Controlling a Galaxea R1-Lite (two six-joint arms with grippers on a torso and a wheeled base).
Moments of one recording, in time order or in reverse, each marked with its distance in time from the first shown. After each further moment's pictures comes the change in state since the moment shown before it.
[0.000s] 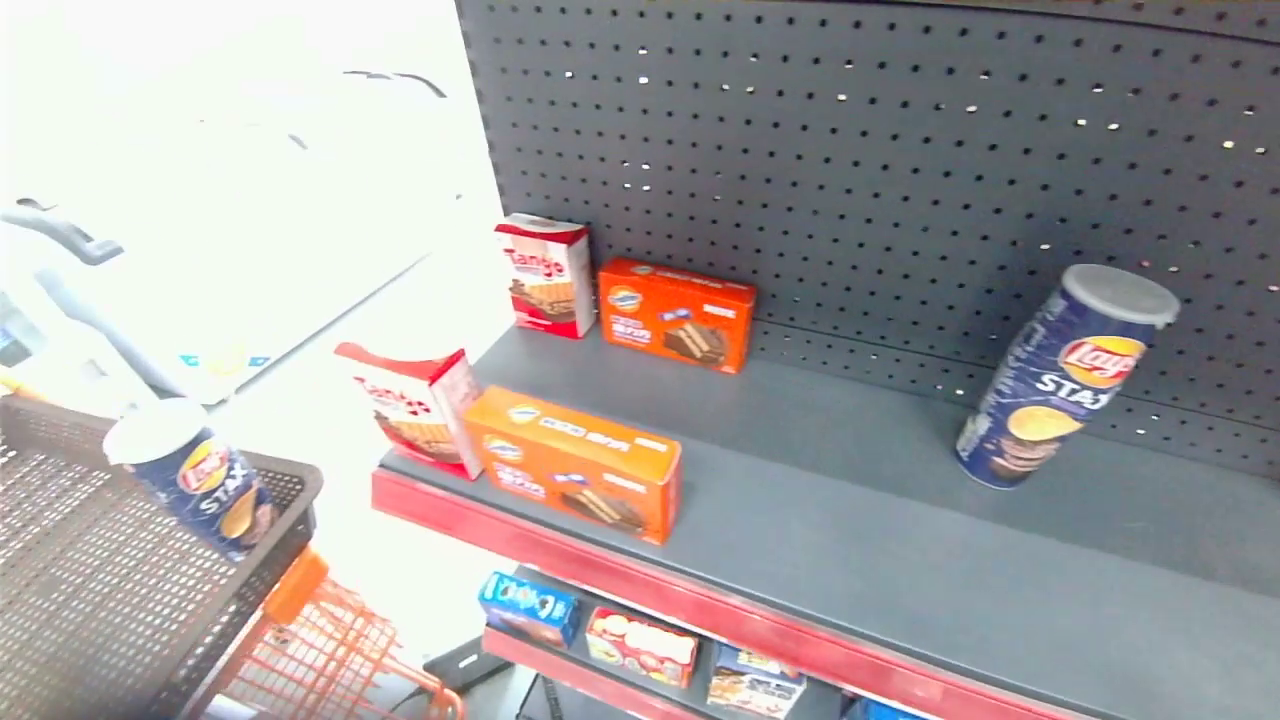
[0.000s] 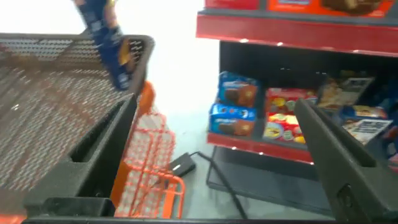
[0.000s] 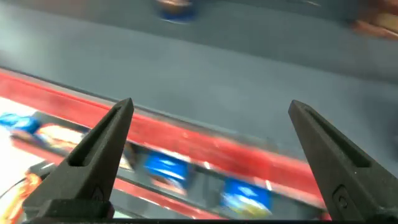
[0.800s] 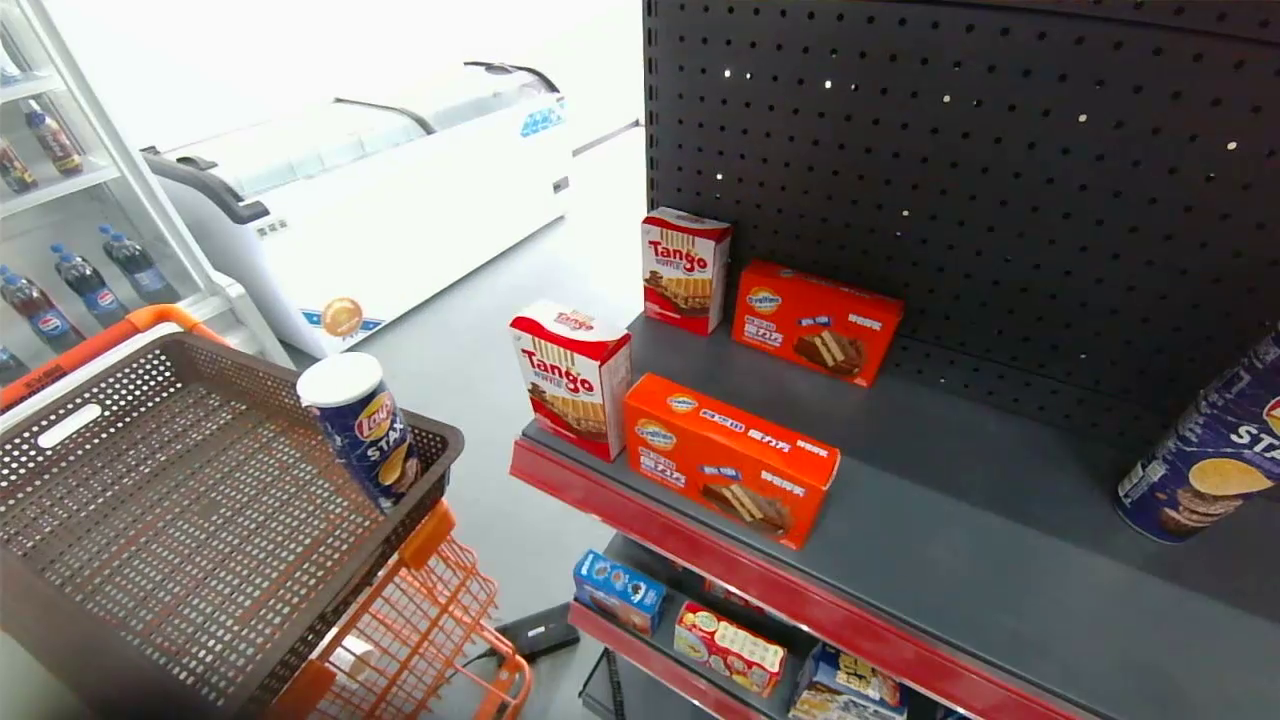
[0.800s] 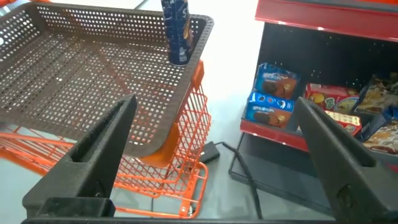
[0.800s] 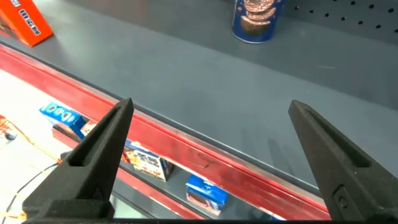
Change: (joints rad) left arm 0.000 0.000 0.000 0.000 0.006 -0.001; right arm 0.000 0.000 0.000 -0.002 0.000 -0.001
